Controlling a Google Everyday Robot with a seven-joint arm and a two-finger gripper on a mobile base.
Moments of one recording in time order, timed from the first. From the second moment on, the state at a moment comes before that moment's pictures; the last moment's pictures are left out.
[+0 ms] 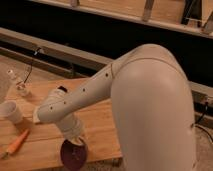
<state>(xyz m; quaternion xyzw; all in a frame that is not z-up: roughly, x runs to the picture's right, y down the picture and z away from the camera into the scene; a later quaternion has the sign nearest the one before) -0.087 0.254 0.687 -0.30 0.32 0.40 0.81</state>
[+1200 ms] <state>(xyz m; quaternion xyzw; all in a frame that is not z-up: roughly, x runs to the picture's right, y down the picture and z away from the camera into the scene) 0.051 0.132 0.792 -0.20 0.40 0.57 0.69</state>
